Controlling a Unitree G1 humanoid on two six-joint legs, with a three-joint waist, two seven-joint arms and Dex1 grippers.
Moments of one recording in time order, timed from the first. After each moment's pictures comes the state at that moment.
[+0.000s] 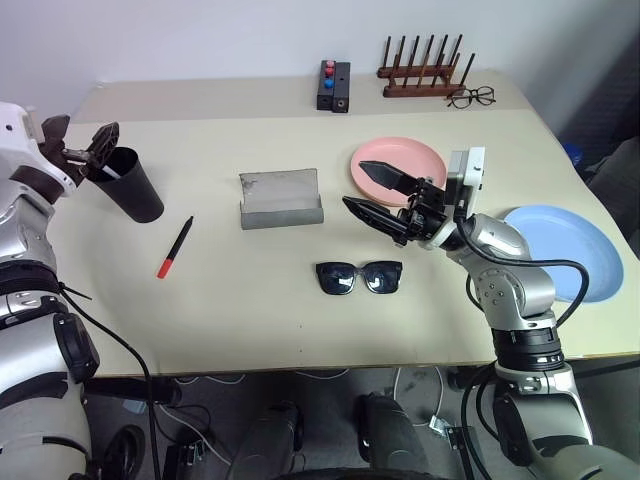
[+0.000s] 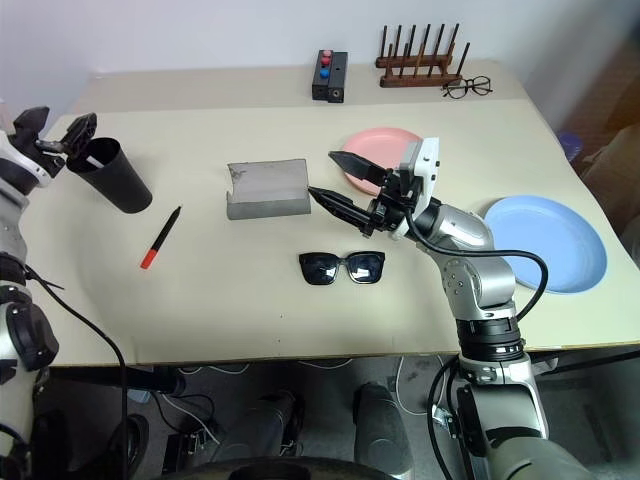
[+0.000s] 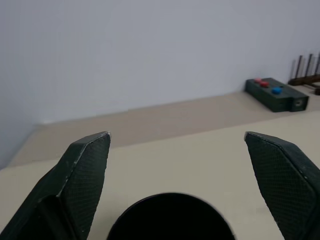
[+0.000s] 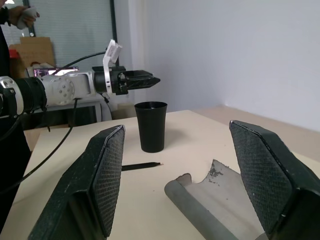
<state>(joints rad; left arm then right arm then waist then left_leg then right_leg) -0.90 0.80 0.38 0.96 -0.30 -0.06 -0.77 -0.52 -0.37 -0.04 -0.08 0.59 0.28 0.95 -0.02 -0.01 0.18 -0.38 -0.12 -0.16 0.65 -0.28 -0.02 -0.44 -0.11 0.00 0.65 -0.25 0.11</state>
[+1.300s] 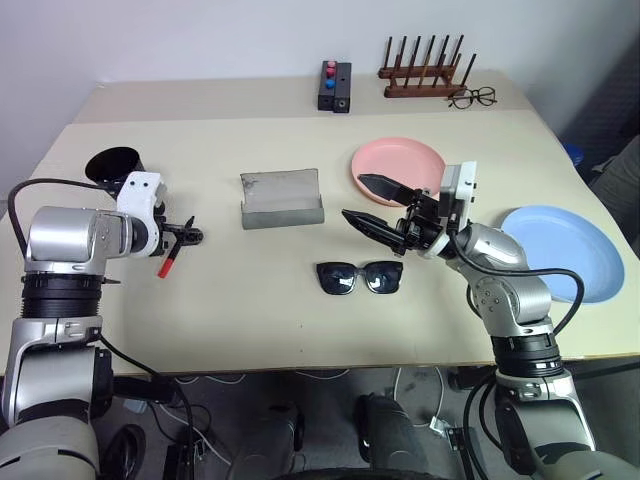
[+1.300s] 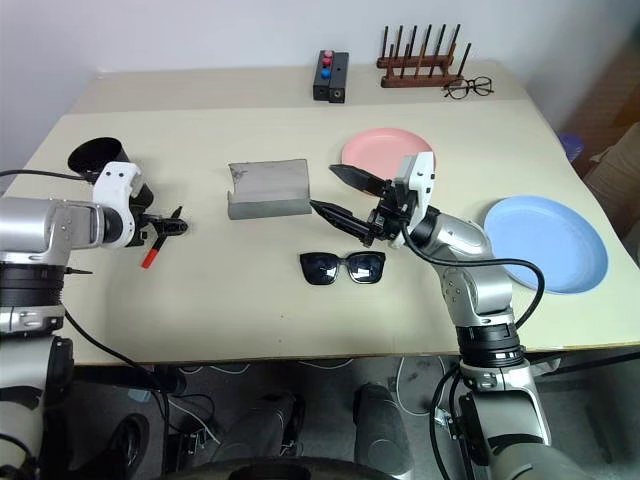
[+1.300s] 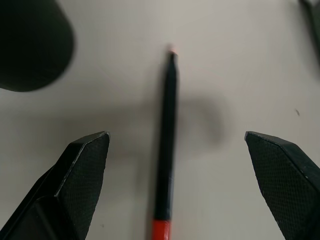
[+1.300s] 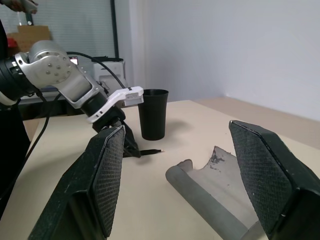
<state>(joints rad) -0.77 0.71 0.10 0.28 -0.27 1.27 -0.46 -0.48 -0.37 -0.02 -0.06 0.55 0.23 0.97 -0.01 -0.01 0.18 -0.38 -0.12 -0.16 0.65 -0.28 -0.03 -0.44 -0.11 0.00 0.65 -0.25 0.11</state>
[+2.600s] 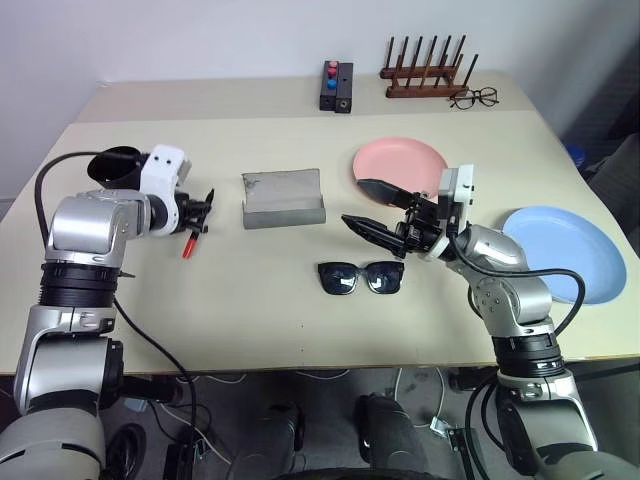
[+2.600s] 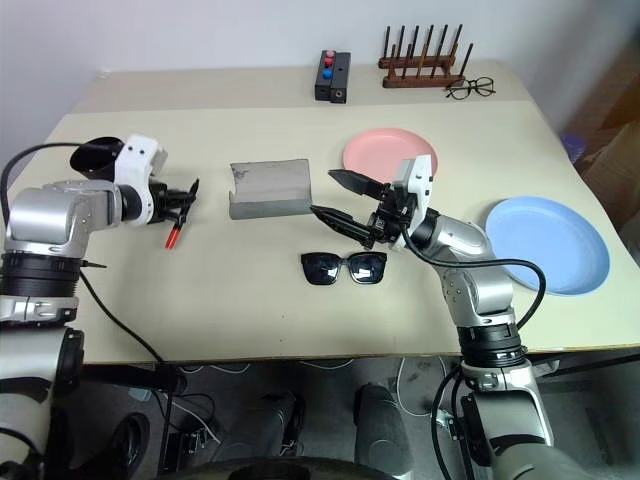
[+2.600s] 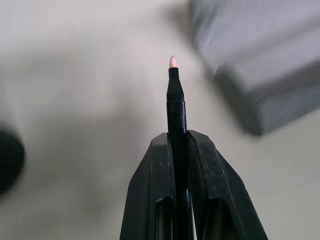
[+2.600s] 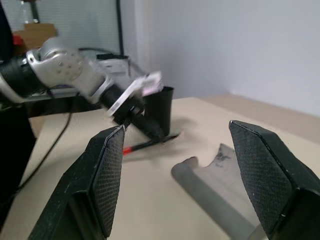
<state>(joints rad) -0.82 0.68 0.03 0.25 -0.26 0.98 -0.62 -0.48 -0.39 -0.02 -0.04 0.56 0.25 1.00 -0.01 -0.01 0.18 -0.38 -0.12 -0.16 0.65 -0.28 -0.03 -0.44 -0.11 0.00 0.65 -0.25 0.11</state>
